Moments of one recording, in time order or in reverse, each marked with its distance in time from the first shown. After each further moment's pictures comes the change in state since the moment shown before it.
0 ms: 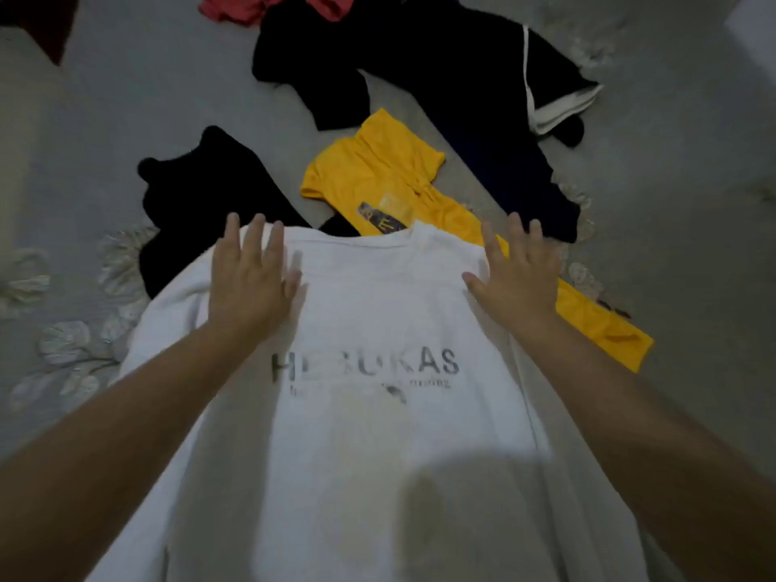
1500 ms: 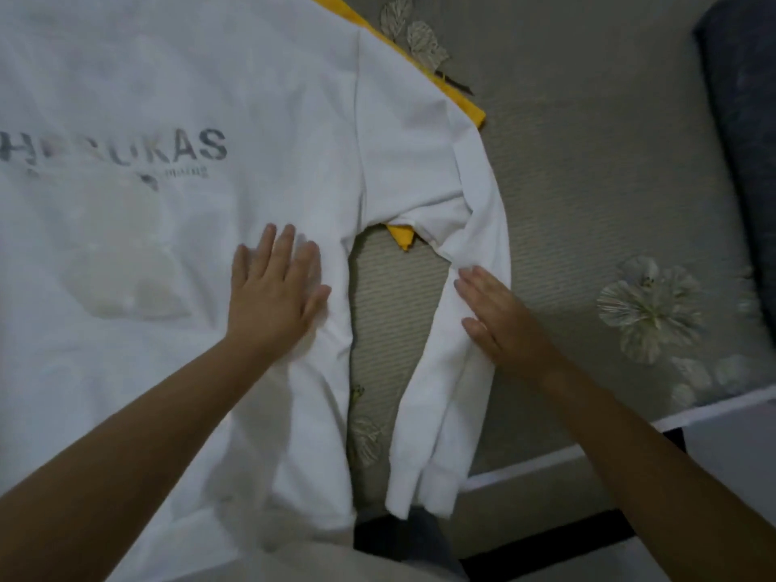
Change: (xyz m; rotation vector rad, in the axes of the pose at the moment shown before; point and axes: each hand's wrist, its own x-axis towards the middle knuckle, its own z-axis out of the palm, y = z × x) left_hand -0.218 0.282 0.052 -0.118 -0.423 0.130; right_hand -0.272 0.260 0.133 0.436 -0.024 -0.507
